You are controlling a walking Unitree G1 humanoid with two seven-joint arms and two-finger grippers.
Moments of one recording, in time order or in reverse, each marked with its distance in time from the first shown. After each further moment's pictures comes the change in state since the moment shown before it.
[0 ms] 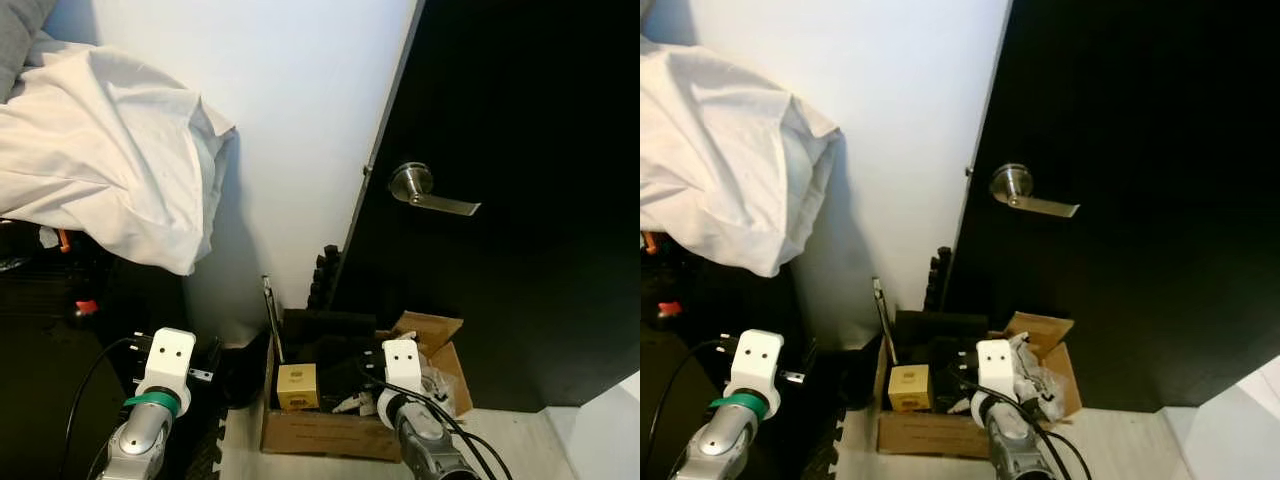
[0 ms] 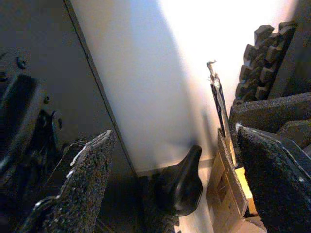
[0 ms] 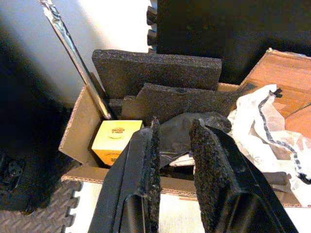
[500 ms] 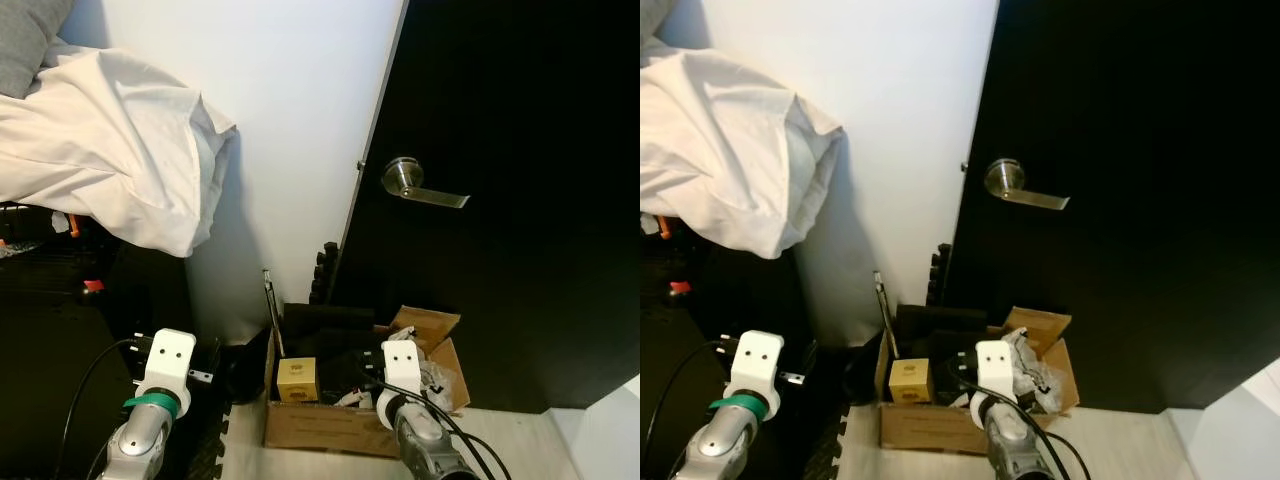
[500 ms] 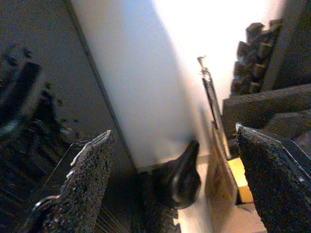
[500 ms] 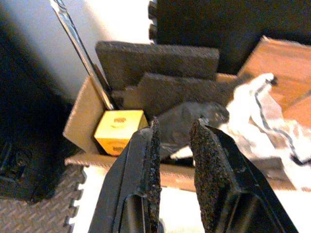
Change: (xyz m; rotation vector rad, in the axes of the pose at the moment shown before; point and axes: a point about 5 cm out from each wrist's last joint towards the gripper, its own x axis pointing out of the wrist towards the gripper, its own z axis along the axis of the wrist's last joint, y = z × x) left arm 0.000 0.001 0.000 0.004 0.002 -0.006; right arm 0.000 0.003 0.000 0.005 0.001 0.005
